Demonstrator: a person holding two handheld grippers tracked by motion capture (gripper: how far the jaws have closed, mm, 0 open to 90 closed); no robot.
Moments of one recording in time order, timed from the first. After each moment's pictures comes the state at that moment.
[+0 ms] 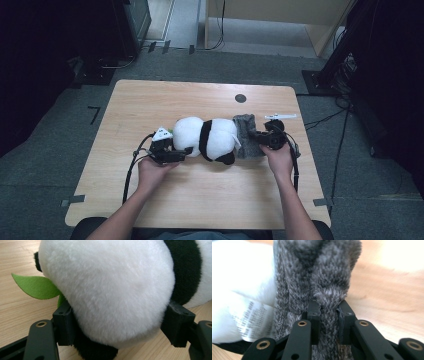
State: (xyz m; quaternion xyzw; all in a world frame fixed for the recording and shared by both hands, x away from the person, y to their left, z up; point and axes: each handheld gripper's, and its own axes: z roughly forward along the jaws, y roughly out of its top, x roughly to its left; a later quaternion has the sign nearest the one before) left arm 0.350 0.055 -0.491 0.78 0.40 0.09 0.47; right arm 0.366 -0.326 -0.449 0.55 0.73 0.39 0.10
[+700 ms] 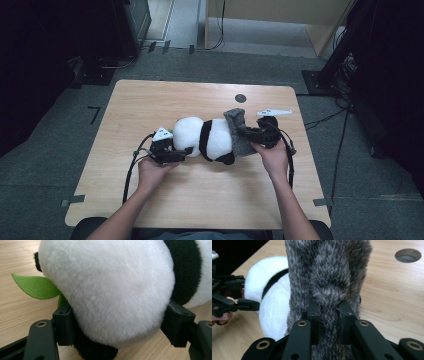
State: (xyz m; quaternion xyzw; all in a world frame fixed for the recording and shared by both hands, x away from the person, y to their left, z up) left arm 0.350 0.054 -0.491 0.78 0.40 0.09 0.47; right arm 0.353 -0.290 -0.415 0.49 0.75 0.43 0.08
